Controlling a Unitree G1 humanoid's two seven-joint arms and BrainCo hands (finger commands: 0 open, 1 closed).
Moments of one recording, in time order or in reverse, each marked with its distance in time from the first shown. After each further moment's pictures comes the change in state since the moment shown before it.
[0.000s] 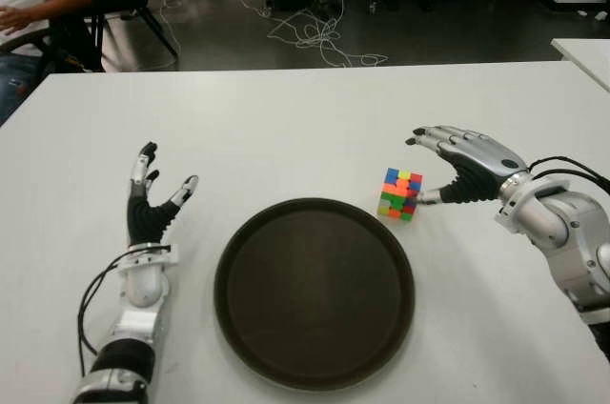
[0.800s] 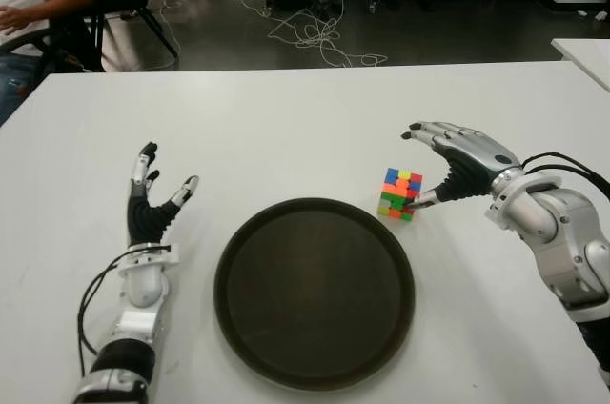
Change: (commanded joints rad) left arm 0.000 -0.002 -0.001 -0.005 0.007 0.005 0.009; right arm -0.017 0.016 0.033 0.013 -0.009 0.039 -0.010
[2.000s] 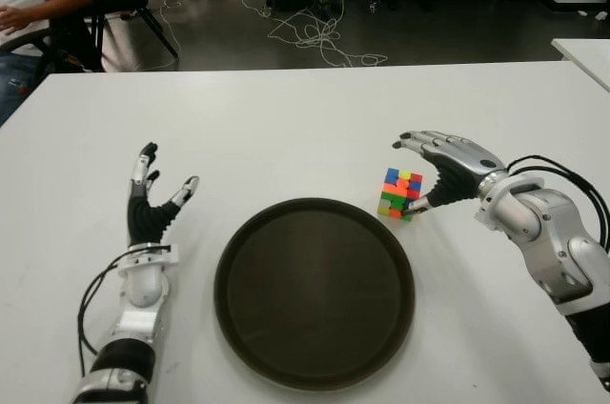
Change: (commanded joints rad) left arm -0.007 0.001 0.004 0.015 -0.007 0.006 -0.007; right arm -0.050 0.018 0.062 0.124 -0.001 -0.044 -0.032
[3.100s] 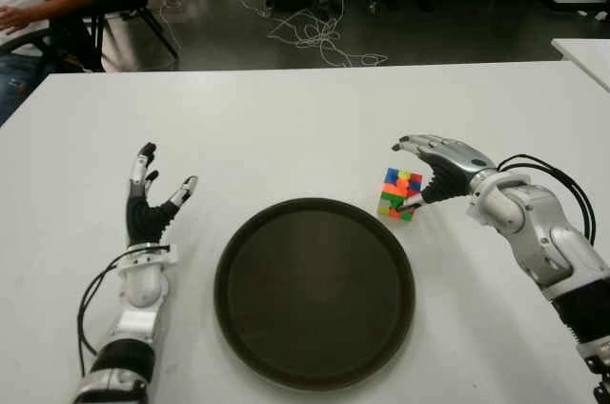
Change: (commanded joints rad) left arm 0.004 -0.004 0.010 0.001 -0.006 -0.005 -0.002; right arm -0.071 0.028 0.047 0.171 0.007 -0.032 -0.047
